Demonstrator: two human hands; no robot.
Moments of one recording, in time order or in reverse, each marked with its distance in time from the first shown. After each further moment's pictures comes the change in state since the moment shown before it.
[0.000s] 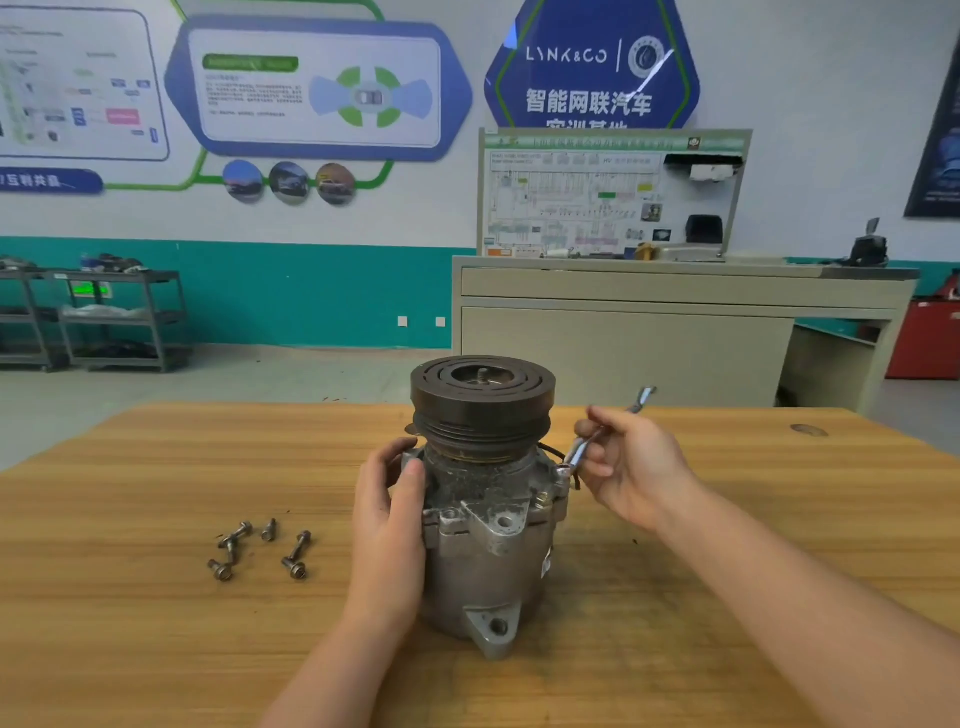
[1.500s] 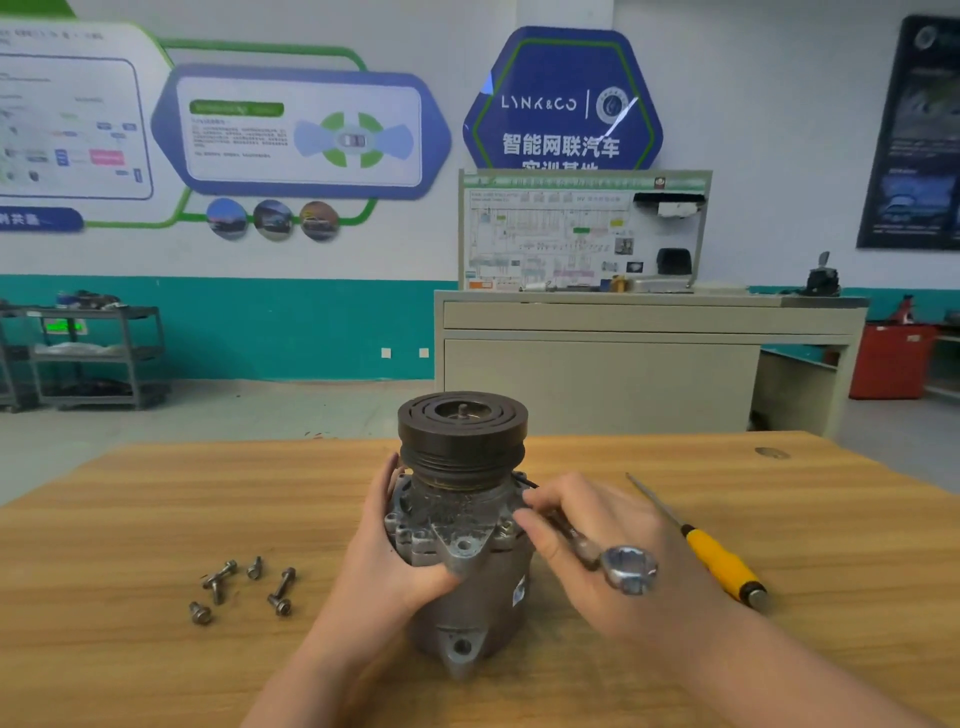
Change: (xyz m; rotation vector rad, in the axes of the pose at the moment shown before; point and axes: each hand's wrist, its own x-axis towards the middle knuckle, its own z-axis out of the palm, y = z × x) left_hand 0.000 0.010 -0.016 0.138 -0.394 0.070; right_hand -0.097 0.007 0.005 -1.529 -0.253 -1.540
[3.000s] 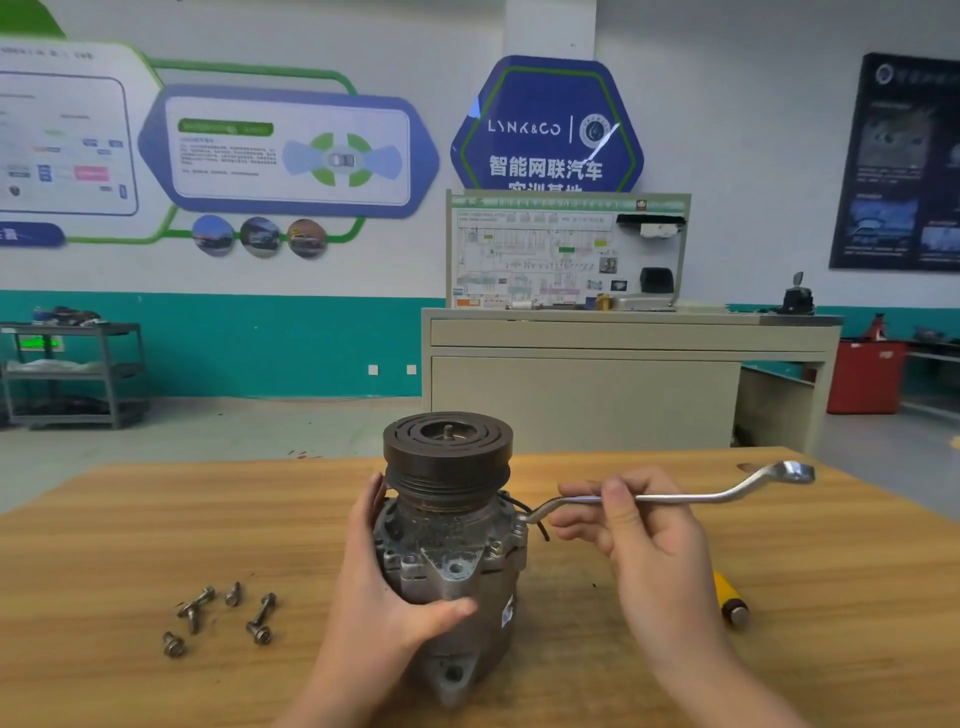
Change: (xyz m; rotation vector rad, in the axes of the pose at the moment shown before) left_hand -0.004 -0.006 0.014 0.065 0.134 0.204; right_hand -0.016 0.012 0.008 0.863 0.385 0.786
